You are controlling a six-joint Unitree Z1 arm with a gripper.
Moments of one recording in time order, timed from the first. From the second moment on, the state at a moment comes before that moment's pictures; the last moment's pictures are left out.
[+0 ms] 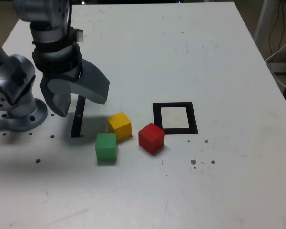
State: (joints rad) arm -0.20 1.33 -0.66 0.90 0.05 -0.15
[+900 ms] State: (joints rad) arm -0.20 1.36 -0.79 0.93 0.13 -0.15
